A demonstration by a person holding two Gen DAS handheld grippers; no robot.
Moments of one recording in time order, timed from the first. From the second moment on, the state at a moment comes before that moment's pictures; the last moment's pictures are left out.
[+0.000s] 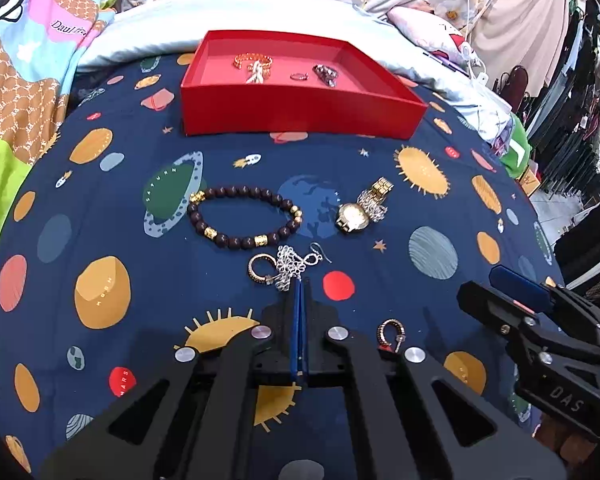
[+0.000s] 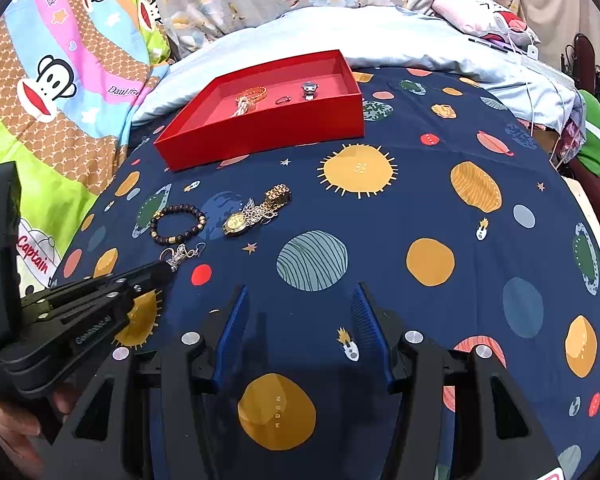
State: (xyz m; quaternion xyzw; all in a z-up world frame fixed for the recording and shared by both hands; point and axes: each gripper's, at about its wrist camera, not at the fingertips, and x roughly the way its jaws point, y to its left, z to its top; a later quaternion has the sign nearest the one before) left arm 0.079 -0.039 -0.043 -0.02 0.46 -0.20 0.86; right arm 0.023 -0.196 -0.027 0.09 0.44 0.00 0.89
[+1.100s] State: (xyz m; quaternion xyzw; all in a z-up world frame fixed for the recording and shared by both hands) left arm 0.095 -0.056 -0.048 0.00 0.45 -0.21 0.87; right arm 0.028 -0.200 -0.030 0.10 0.44 0.00 0.89
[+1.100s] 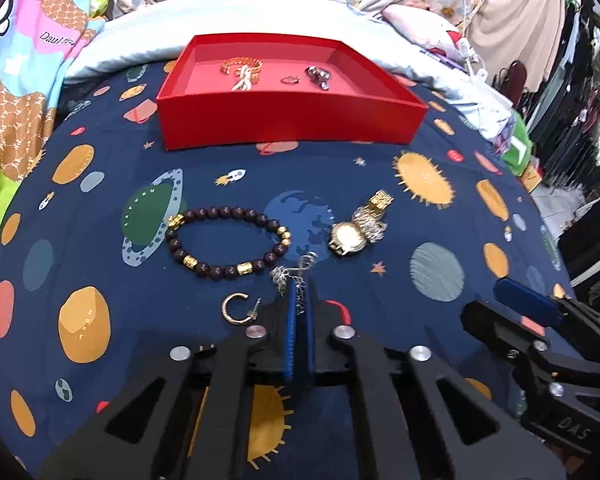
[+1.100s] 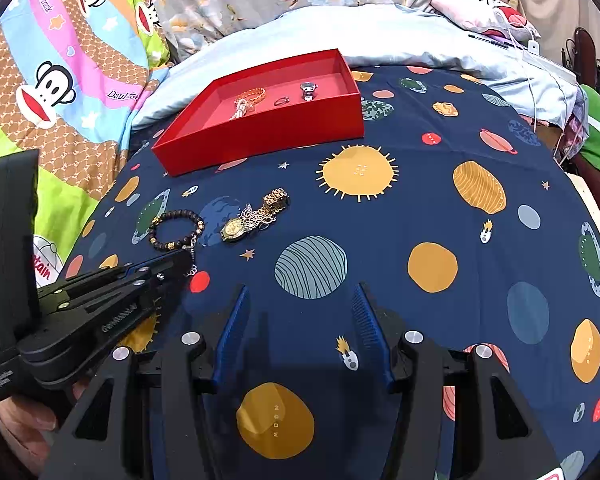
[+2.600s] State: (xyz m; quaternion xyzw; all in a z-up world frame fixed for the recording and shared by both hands) left arm 0.088 0.005 -0.016 -0.07 0.44 -0.19 0.87; right arm 0.106 -0.170 -0.047 0.10 0.45 0.05 0.89
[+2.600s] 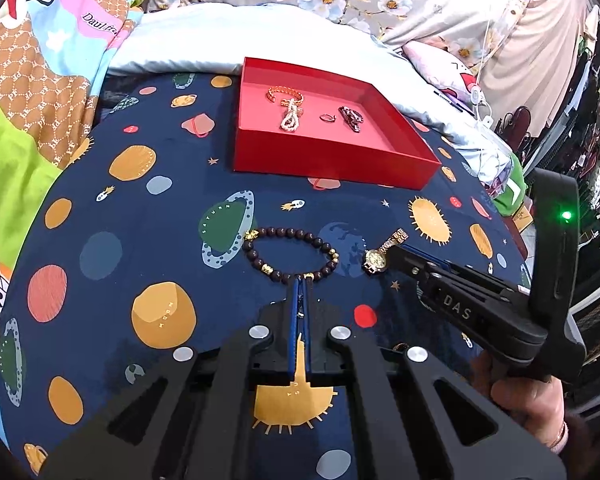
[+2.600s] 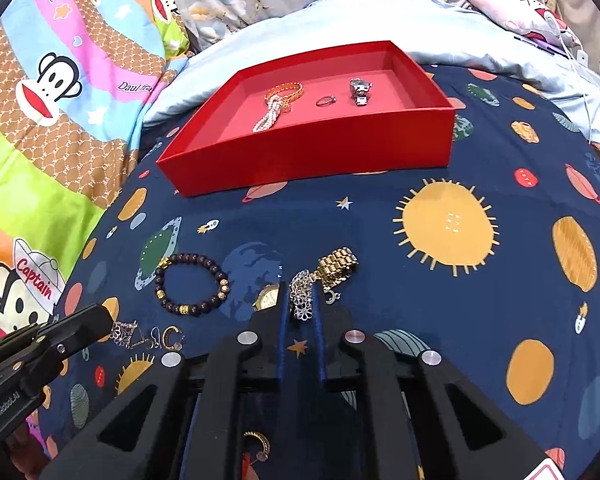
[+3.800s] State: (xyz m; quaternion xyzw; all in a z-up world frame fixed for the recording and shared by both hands) left arm 0.137 -0.019 0.079 -0.05 0.34 -0.20 0.92; right arm 0.093 -0.210 0.066 0.08 0.34 0.06 0.94
